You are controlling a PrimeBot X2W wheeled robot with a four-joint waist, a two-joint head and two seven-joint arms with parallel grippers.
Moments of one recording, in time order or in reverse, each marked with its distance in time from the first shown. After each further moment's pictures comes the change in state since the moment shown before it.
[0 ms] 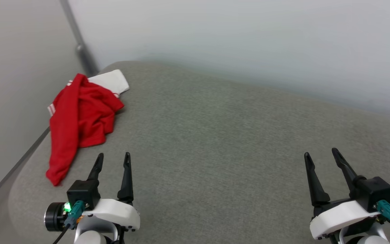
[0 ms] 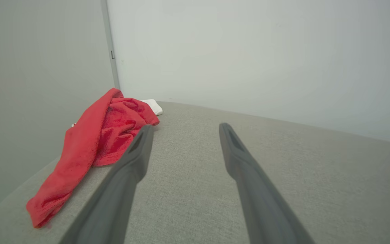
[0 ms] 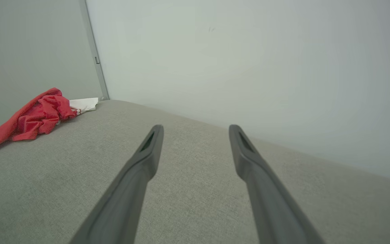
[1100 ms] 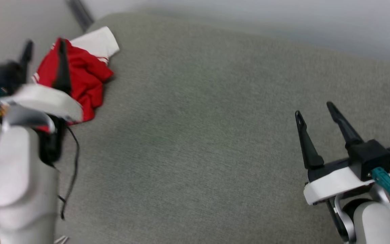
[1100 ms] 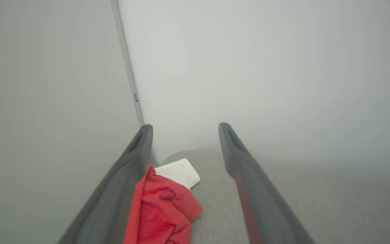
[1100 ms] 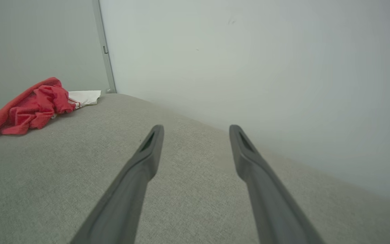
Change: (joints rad) left arm -0.461 0.153 0.125 0.063 -0.065 -0.045 0.162; right arm -0.140 0.000 0.063 -0.126 -0.110 0.000 0.082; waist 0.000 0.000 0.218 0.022
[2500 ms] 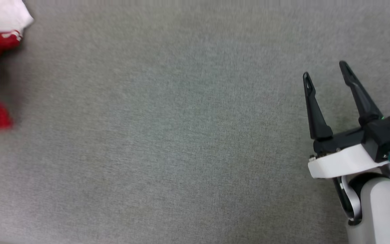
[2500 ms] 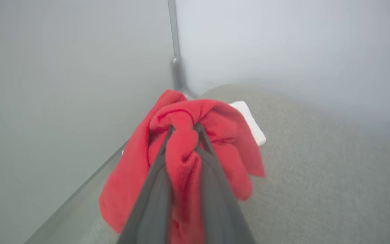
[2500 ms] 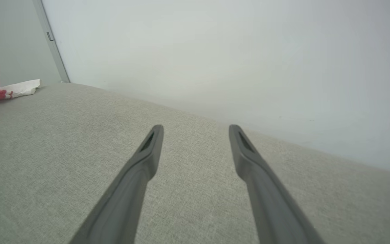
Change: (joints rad) left arm -0.375 0.373 0.064 0.585 -0.289 -0.047 0.212; right arm -0.143 0.000 0.000 -0.051 -0.023 0.000 -0.030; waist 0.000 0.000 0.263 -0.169
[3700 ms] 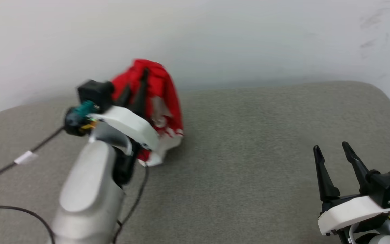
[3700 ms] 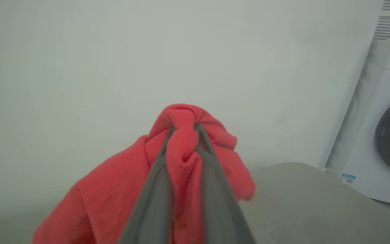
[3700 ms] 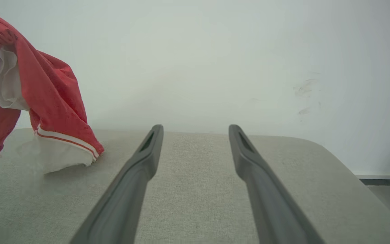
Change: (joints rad) left arm 0.340 -0.430 -0.376 -0.461 0.102 0.005 -0.237; right arm 0.295 -0.001 -0.083 0.063 0.166 0.000 0.033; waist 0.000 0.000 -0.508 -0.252
